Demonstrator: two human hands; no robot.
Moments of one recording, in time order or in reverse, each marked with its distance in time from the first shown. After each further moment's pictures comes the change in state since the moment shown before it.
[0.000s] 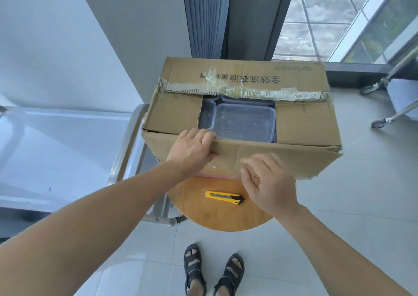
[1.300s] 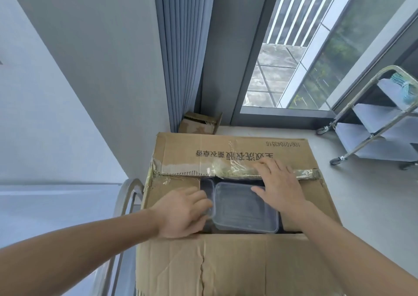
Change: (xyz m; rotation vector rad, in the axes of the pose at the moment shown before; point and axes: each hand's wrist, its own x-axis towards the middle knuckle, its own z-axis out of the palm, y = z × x) left_hand 0.067 -0.107 -0.013 -0.386 0.053 0.532; right_hand 0.155 0.103 0.035 -0.559 -0.577 0.193
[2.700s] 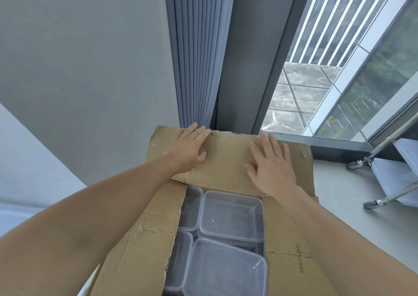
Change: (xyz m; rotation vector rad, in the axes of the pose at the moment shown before) left_hand 0.192 -0.159 -0.037 0.248 -0.202 -0.753; right_hand 0.175 0.074 -0.007 0.020 0.072 -0.003
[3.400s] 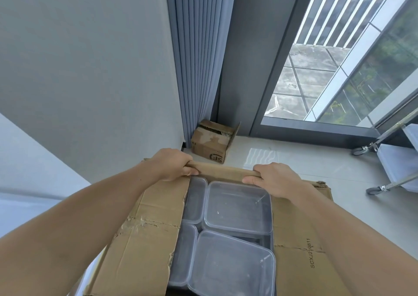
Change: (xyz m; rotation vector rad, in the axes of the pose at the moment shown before) left_hand -0.025 -0.036 0.044 -0.008 -0.422 -0.035; right_hand -0.005 0.005 0.022 0.193 -0.571 -0.069
